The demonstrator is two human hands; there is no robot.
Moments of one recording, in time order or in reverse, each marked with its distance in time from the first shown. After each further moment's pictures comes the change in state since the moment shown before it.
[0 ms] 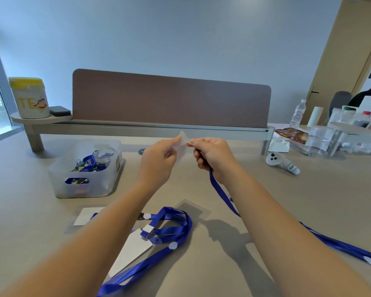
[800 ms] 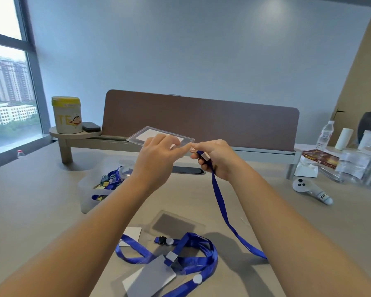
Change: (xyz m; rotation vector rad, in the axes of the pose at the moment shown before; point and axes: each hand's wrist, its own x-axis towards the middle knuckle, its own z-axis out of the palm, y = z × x) left_hand 0.048 -0.040 -0.060 0.754 0.088 0.503; right_hand 0.039 -0.043 0.045 -0.096 -0.140 0.043
